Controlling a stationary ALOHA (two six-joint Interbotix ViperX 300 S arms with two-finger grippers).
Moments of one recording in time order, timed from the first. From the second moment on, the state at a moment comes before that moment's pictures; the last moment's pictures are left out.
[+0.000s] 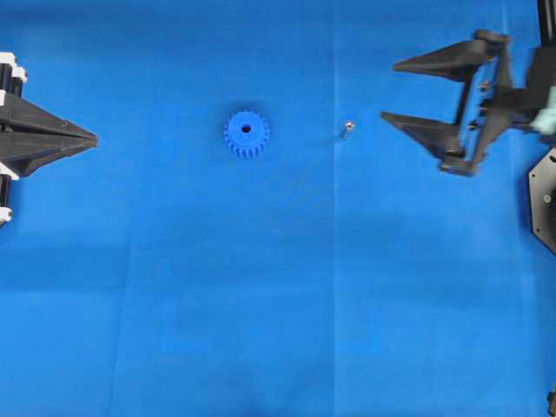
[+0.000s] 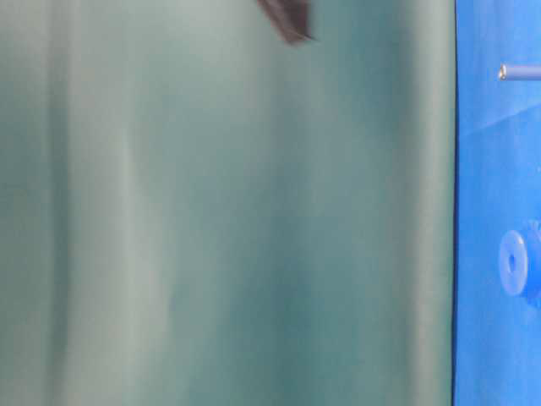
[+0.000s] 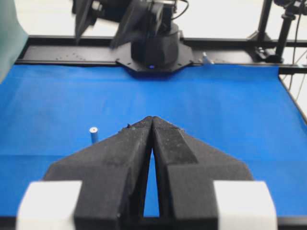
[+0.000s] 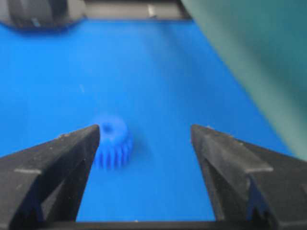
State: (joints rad) left arm -0.01 -0.98 1.18 0.00 -0.26 0.00; right arm -0.25 -0.47 1.18 0.08 -0.57 0.00
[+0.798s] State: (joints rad) left arm 0.00 -0.99 1.20 0.00 -0.25 0.00; right arm -0.23 0.09 1.12 0.18 -0.83 0.05
